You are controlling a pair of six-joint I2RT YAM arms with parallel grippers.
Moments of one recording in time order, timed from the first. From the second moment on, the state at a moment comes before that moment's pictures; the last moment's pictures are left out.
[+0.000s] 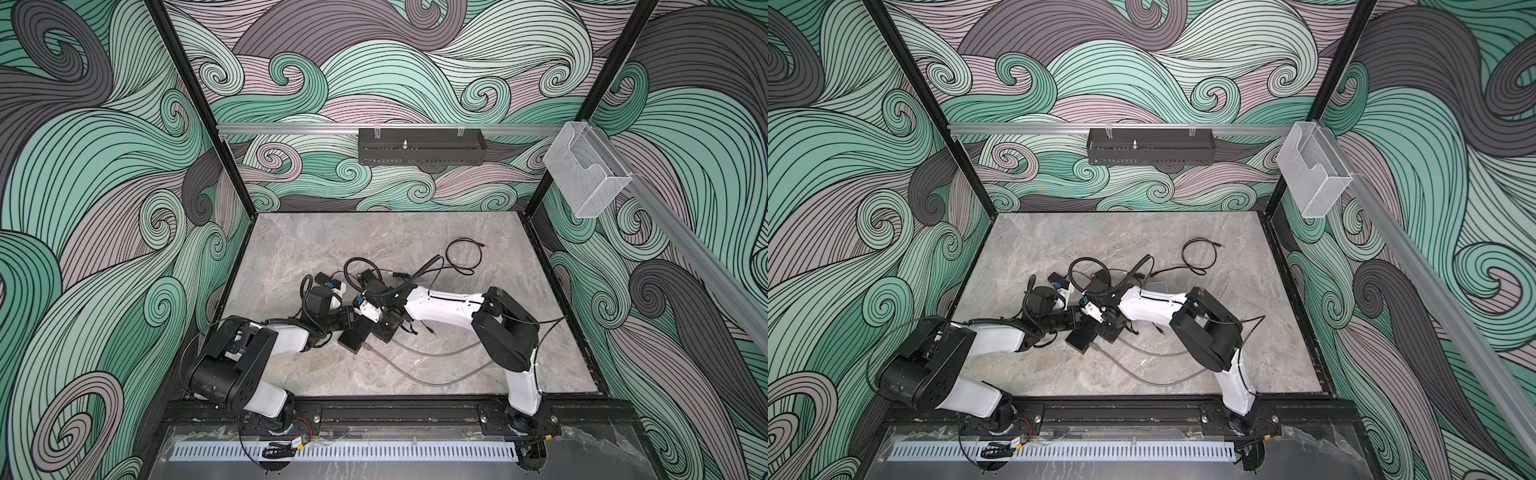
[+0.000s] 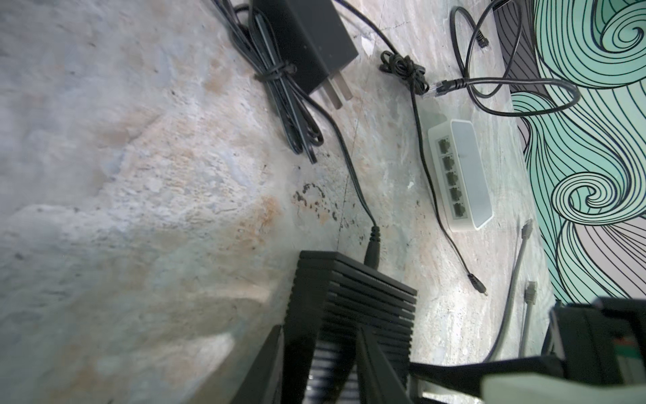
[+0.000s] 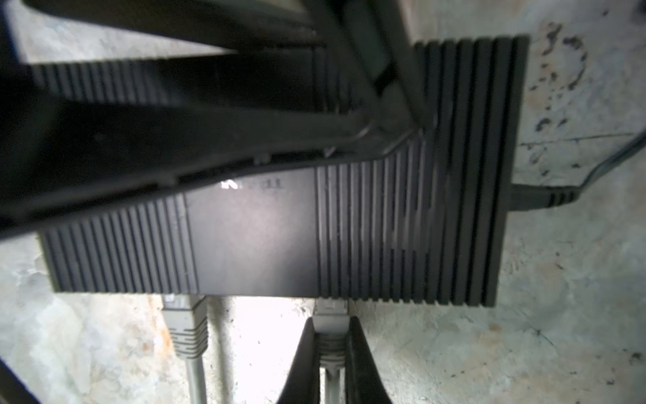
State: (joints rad) left arm -0.37 1.48 0.38 0.35 0.42 -0.55; right arm 0.97 2.01 1.38 -0.66 -0.12 -0.09
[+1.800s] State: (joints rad) left arm -0.41 0.68 0.82 -0.67 0.19 -0.51; right arm 1.04 1.88 1.08 -0.20 -0.23 -0.13
